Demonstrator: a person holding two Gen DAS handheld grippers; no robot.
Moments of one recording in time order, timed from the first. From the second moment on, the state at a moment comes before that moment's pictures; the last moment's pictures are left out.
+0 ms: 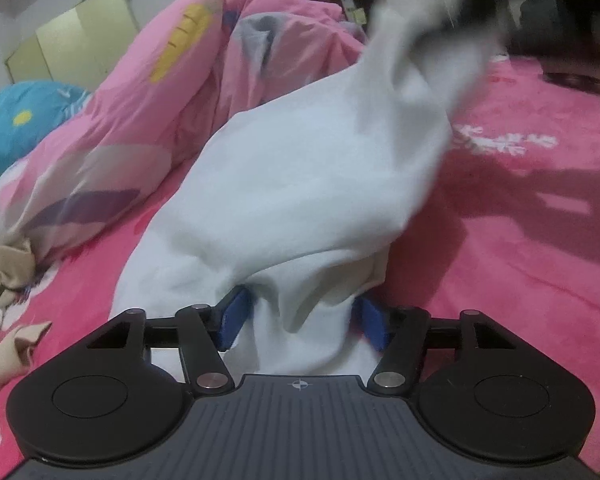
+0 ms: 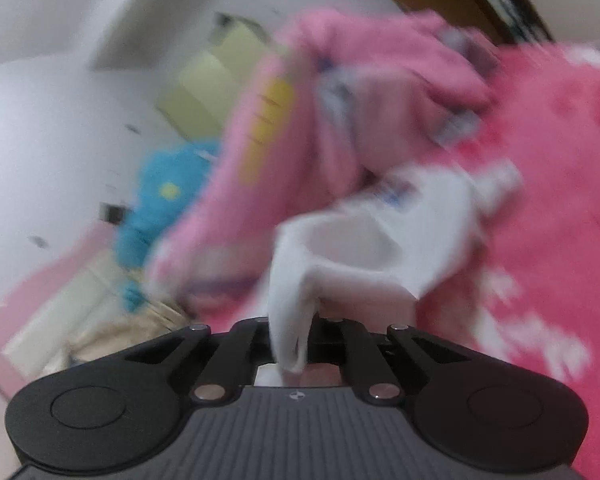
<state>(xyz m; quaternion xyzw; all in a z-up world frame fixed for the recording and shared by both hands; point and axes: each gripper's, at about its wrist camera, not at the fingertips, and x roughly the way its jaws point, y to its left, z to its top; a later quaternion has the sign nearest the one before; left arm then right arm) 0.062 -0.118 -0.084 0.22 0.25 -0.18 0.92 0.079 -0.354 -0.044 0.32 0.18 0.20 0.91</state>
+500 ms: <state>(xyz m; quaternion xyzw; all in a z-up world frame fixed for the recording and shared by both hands) 0.033 -0.021 0.026 -0.01 0.12 -0.12 0.98 0.052 -0.317 0.125 0.21 0.02 0.30 0.93</state>
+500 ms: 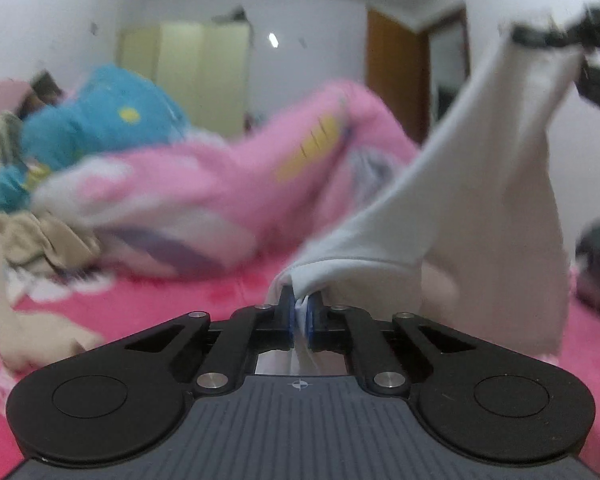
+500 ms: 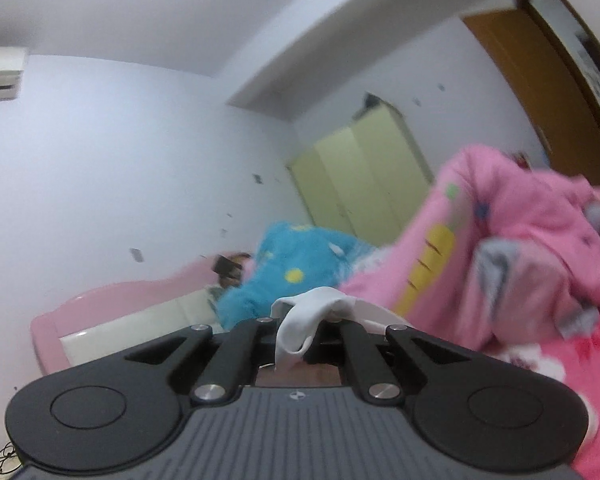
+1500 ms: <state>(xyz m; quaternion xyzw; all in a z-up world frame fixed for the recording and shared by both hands) 0.018 -0.006 0.032 0.01 0.19 -0.13 0.97 0.052 -0.402 0.177 0.11 0.03 0.04 0.99</state>
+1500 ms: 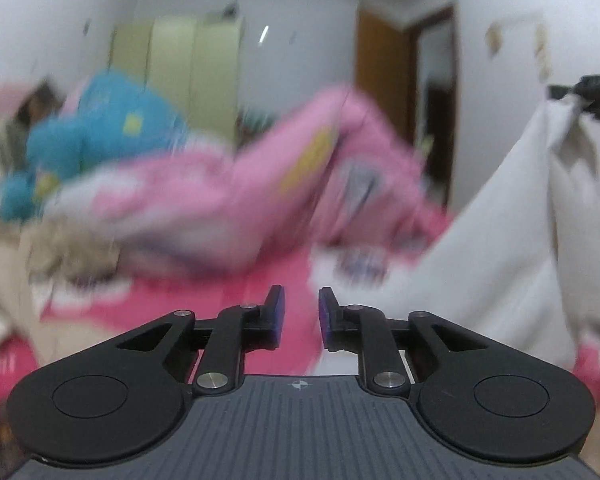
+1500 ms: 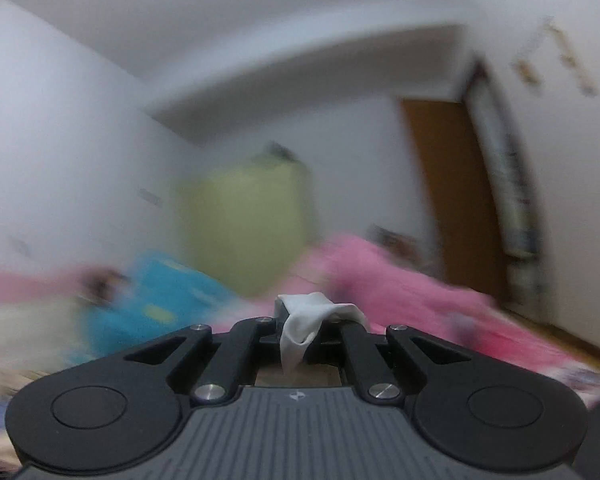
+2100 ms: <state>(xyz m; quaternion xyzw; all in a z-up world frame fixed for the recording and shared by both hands) 0.056 0.030 -0.067 -0.05 0.34 -0.10 0.93 0.012 -0.283 0.038 -0.14 0.20 0.14 0.96</state>
